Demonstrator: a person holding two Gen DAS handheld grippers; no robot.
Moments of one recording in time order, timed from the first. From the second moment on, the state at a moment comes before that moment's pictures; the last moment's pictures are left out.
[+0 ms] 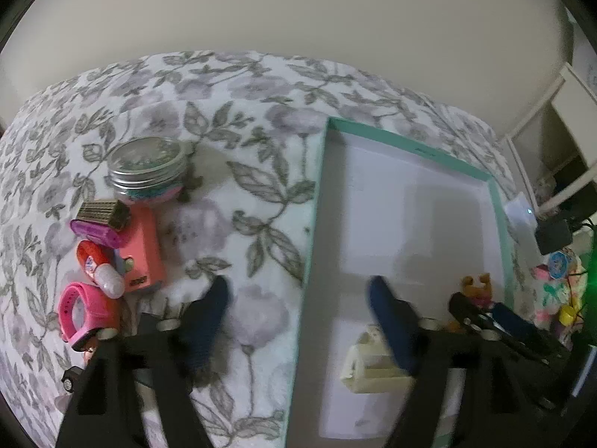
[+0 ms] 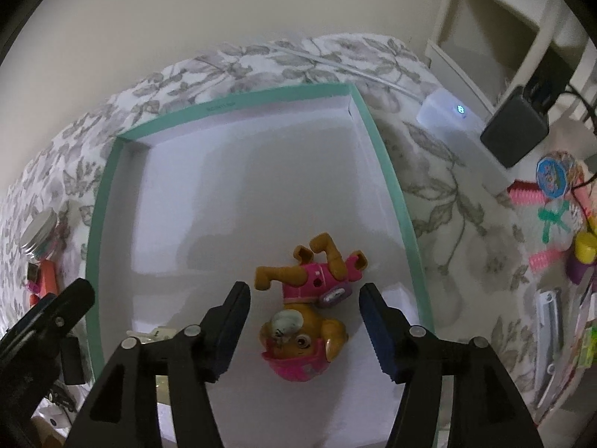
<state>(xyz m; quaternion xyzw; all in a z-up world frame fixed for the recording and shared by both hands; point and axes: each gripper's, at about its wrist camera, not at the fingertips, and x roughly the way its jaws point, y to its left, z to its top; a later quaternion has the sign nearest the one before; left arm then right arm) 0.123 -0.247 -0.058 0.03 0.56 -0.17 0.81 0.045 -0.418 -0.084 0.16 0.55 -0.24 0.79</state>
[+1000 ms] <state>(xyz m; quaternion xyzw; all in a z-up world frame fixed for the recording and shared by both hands) 0.151 -0.145 0.001 -0.05 0.49 -0.08 0.87 0.068 -0.330 -0.014 0.04 0.49 -0.16 0.85</state>
